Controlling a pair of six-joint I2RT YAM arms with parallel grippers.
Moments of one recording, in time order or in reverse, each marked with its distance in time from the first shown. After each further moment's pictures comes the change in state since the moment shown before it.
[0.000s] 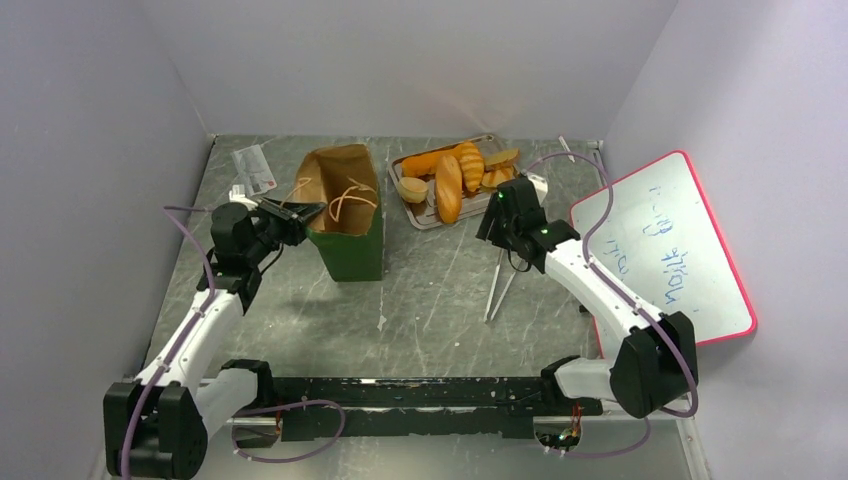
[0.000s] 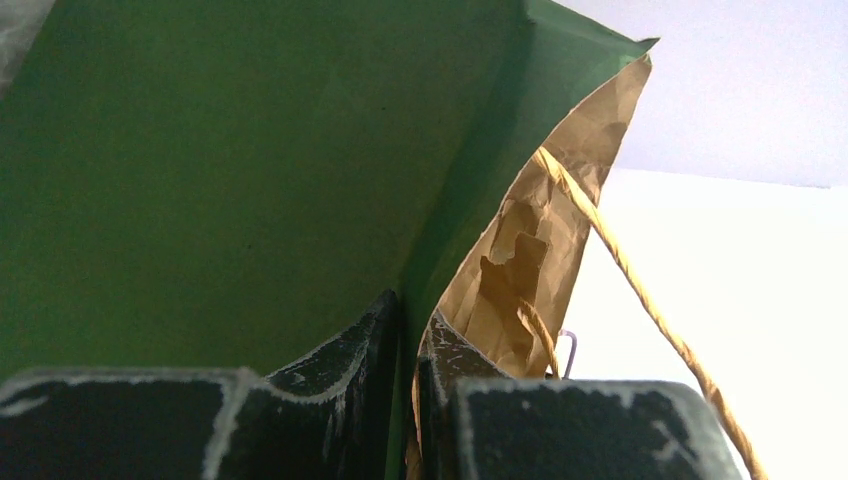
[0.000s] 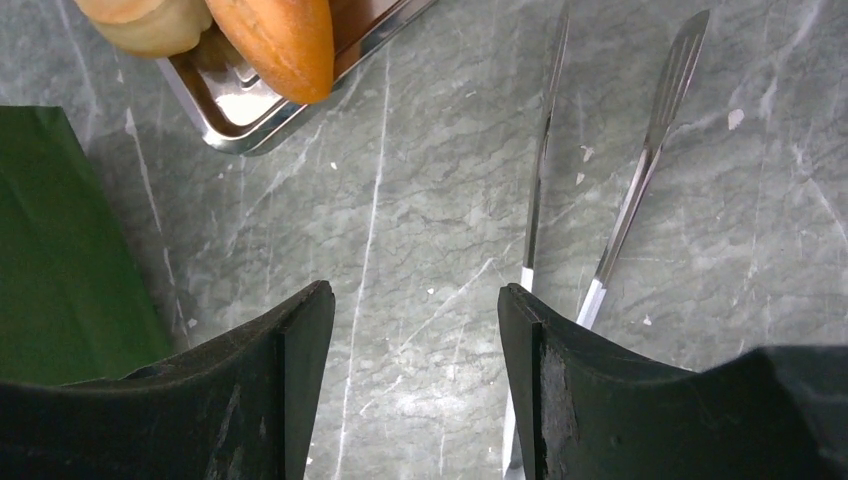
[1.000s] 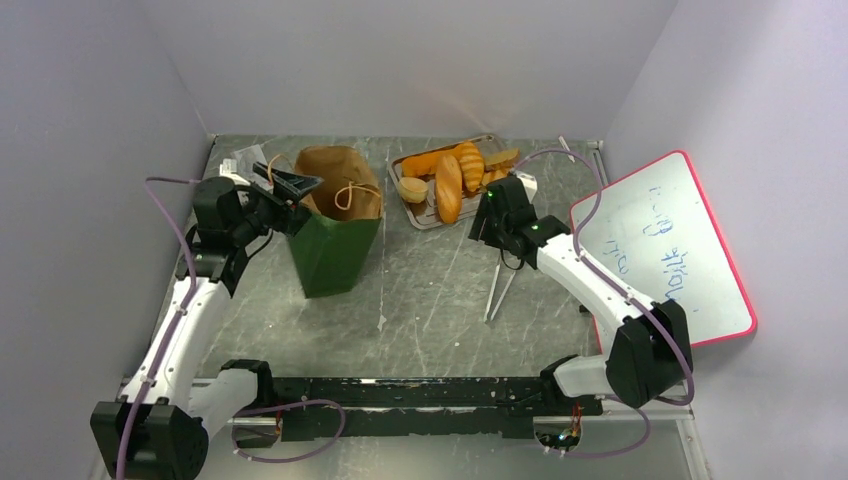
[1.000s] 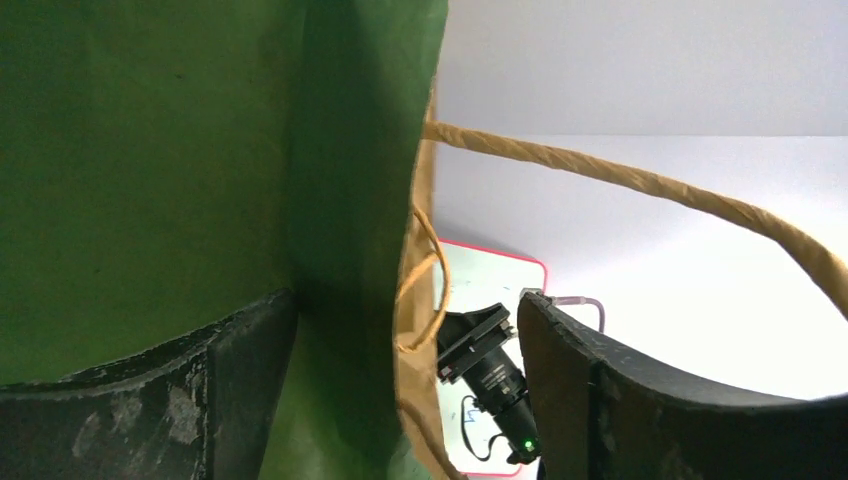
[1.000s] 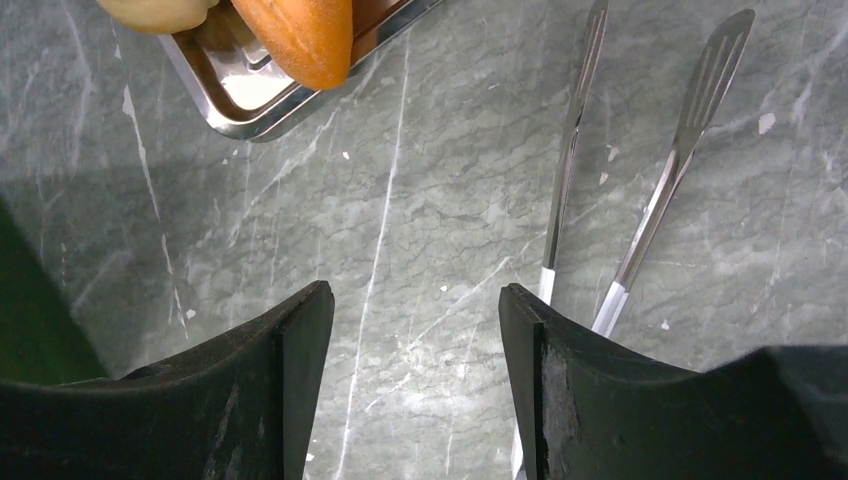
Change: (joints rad) left arm 0.013 0.005 0.236 -0.301 0.036 0.169; right arm 0.044 0.055 0.034 -0.015 0.014 -0.005
